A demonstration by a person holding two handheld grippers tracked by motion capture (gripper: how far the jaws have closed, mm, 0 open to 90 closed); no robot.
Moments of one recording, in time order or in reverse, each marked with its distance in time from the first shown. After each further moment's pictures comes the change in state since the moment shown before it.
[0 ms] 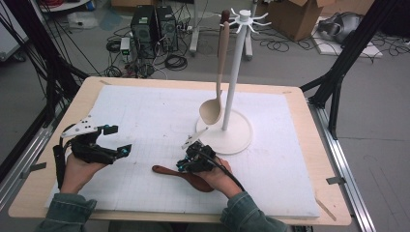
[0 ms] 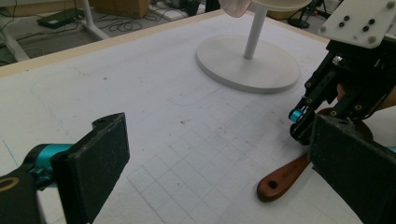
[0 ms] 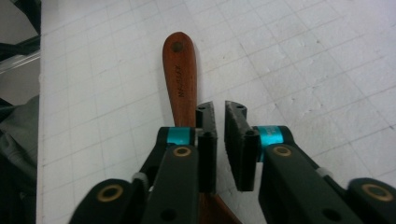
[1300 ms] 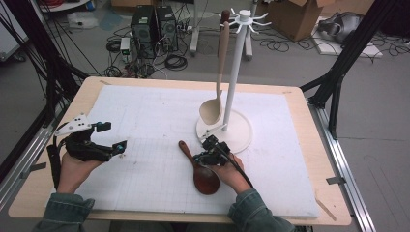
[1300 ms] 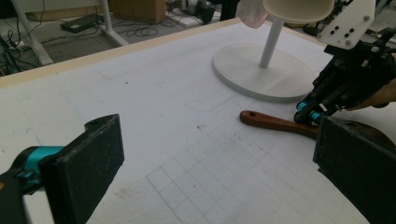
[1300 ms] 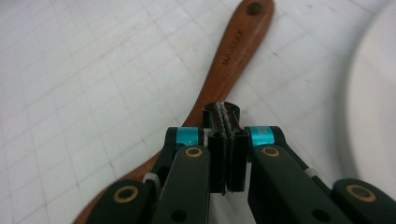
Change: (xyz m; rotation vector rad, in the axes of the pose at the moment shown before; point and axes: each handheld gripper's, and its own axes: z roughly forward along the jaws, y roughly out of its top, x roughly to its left) left arm 0.005 0.005 -0.011 -0.027 0.065 -0.018; right arm -0.035 -0.025 -0.016 0.014 -0.100 0.175
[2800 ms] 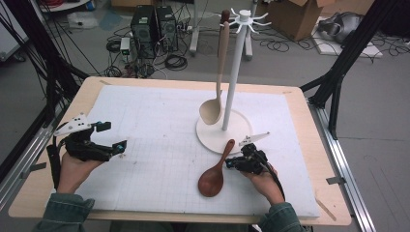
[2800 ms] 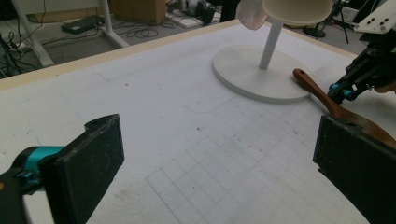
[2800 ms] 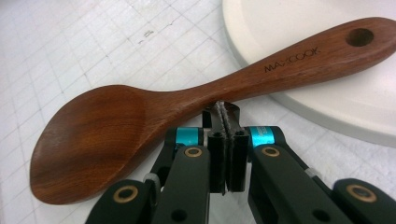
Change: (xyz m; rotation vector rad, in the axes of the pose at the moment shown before) left arm -0.001 0.001 0.000 -0.006 0.003 0.001; right arm -0.039 -0.078 -0.069 -0.105 -0.035 0.106
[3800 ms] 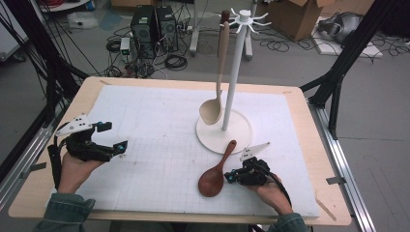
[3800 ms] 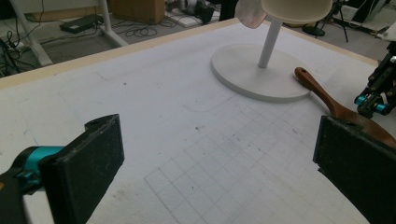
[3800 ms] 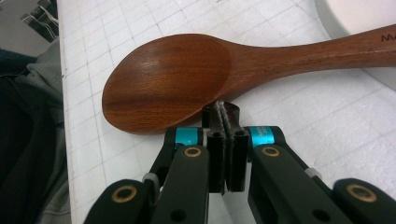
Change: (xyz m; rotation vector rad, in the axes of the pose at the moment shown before) left arm -0.001 0.000 0.001 0.002 -0.002 0.002; right arm 0.019 -0.021 -0.010 0.036 0.154 -0.161
